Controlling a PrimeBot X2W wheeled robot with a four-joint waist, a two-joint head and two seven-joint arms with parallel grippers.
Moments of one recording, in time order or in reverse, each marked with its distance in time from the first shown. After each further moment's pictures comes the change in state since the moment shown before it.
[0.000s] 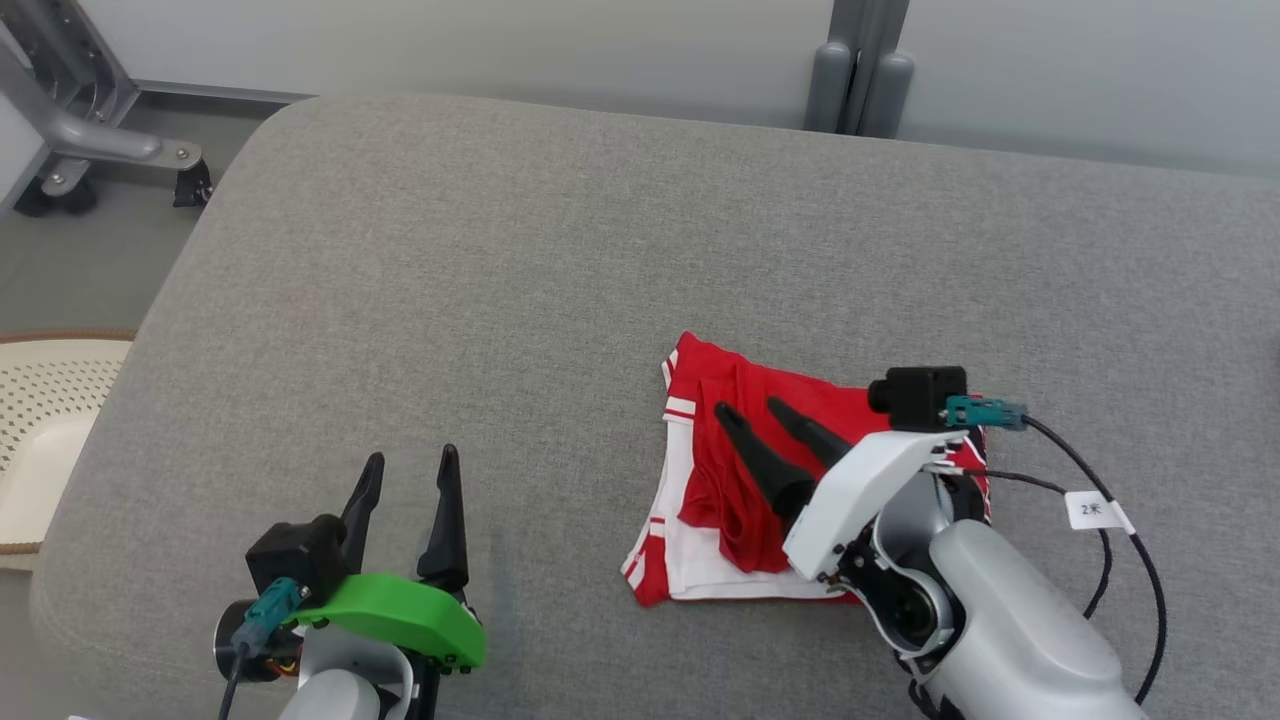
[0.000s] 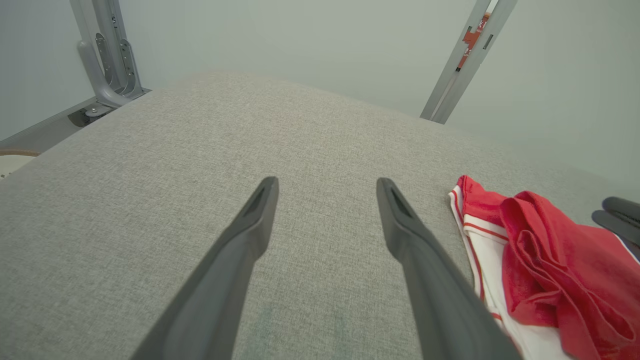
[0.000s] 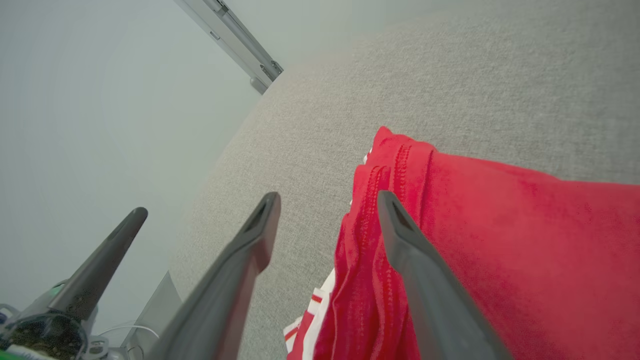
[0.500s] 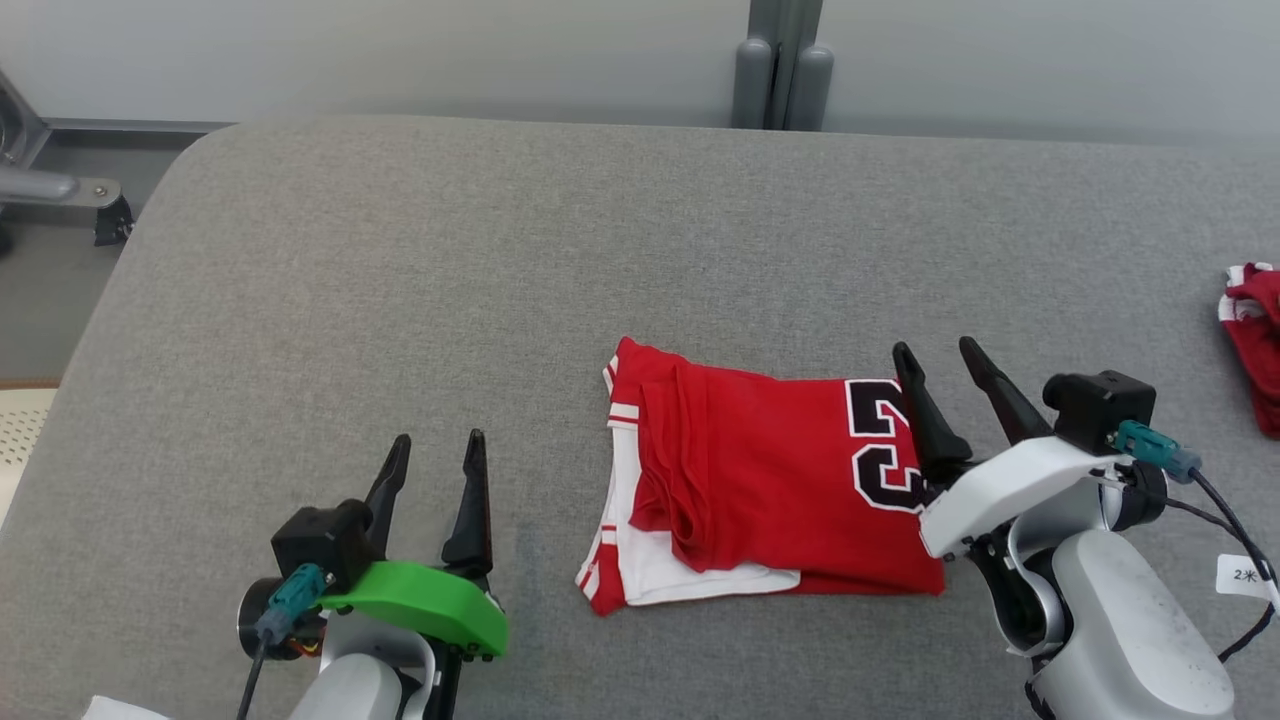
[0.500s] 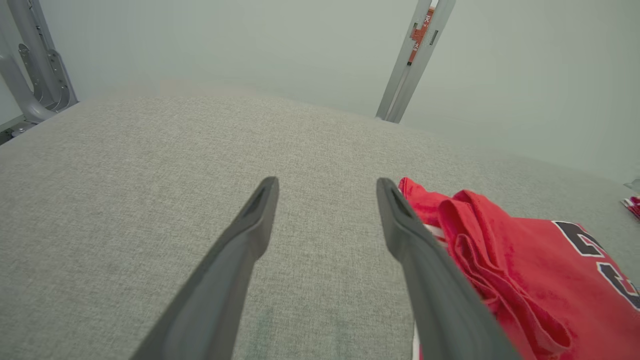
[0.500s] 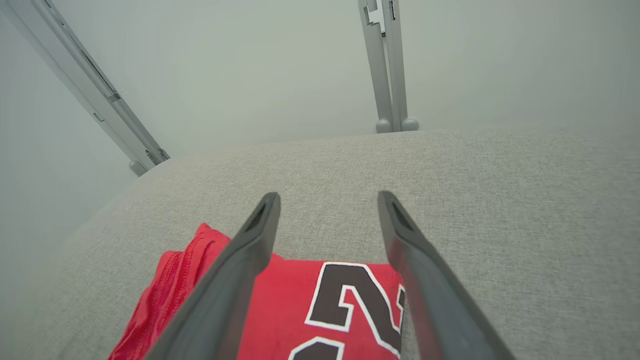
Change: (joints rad) left arm -0.027 -0.016 -0.031 0.004 0.012 -0.009 -0.009; right arm 0.093 -0.073 -0.258 -0.072 -0.317 0.000 -0.222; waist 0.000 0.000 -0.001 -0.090
